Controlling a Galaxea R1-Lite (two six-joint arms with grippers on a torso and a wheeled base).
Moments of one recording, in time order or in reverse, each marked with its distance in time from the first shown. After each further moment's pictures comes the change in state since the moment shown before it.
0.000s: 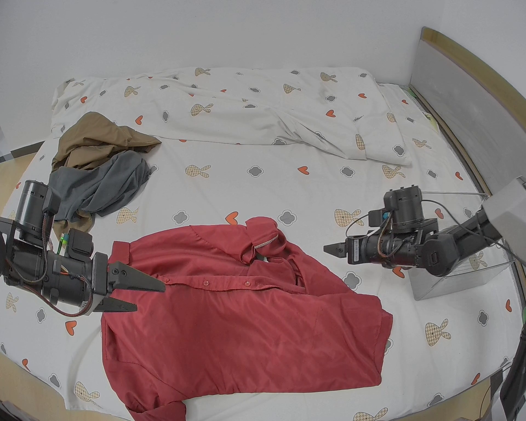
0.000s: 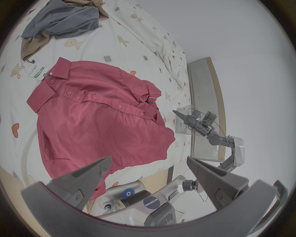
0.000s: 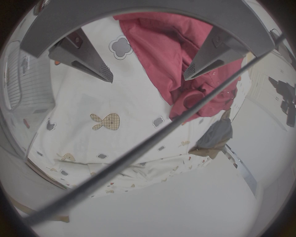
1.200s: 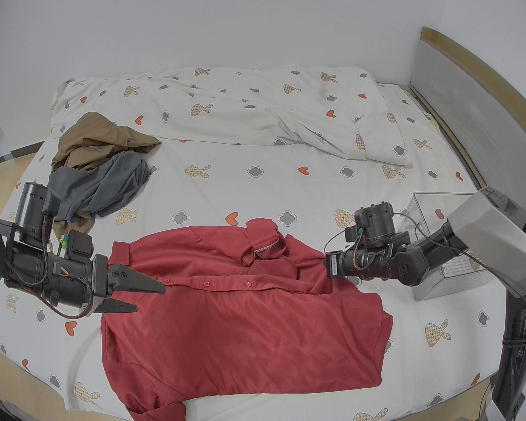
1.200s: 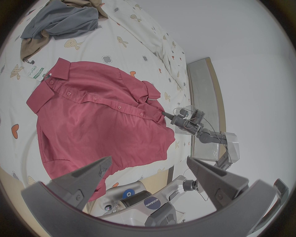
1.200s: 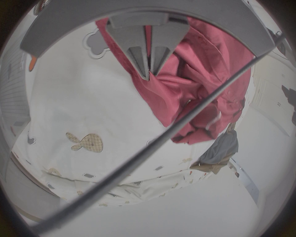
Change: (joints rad) left arm -0.001 -0.004 0.016 -0.018 0.000 0.000; right arm 0.053 0.154 -0.099 0.010 -0.039 0.003
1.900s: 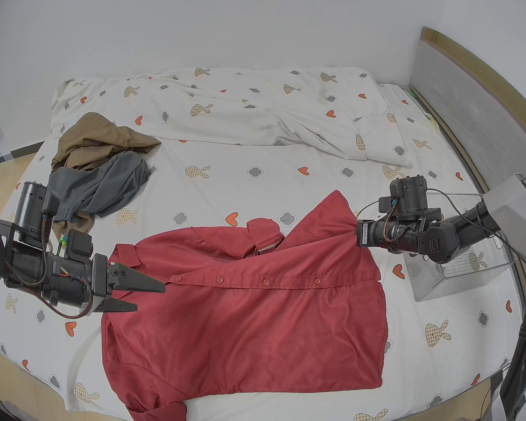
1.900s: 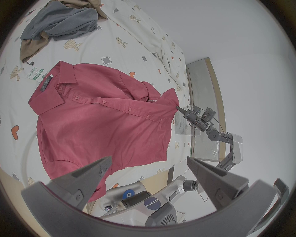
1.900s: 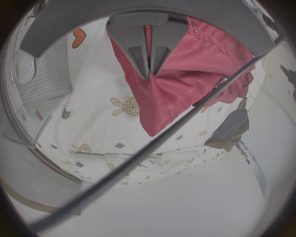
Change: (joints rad) left arm 0.000 -0.003 0.001 -0.006 0.000 0.000; right arm -0.108 -0.126 0.009 0.000 -0.071 -0.001
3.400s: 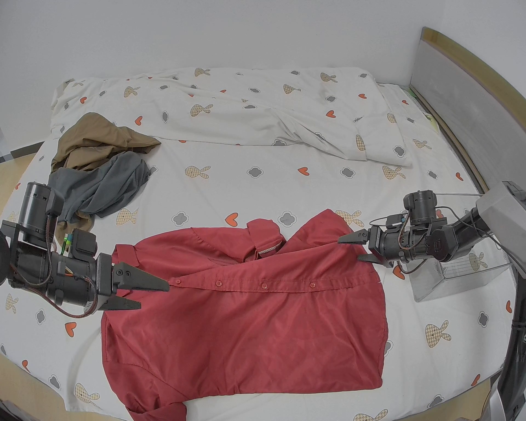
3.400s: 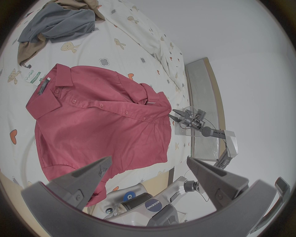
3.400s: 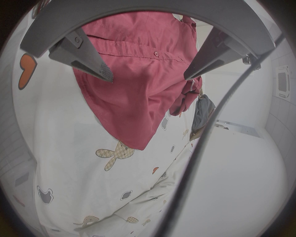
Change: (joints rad) left arm -0.007 0.019 0.008 -0.044 0.000 0.003; right arm -0.161 0.119 -0.046 0.058 0.613 0.343
